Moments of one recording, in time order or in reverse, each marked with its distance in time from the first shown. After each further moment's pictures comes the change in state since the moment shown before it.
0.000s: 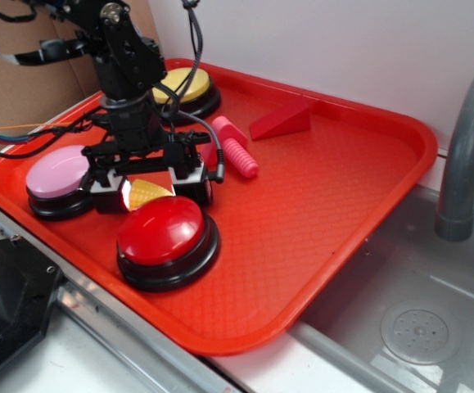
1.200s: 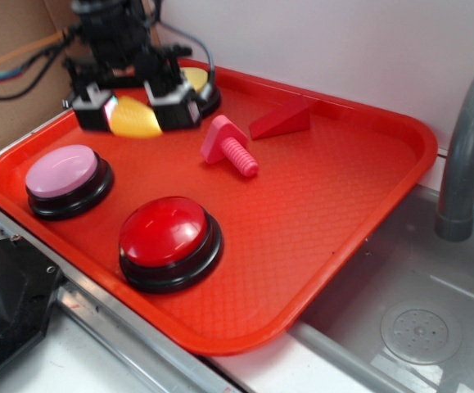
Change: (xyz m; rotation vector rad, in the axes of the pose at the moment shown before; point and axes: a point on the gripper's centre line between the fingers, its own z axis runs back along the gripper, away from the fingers) arm 0.011 -0.014 0.100 -0.045 -0.100 -0.322
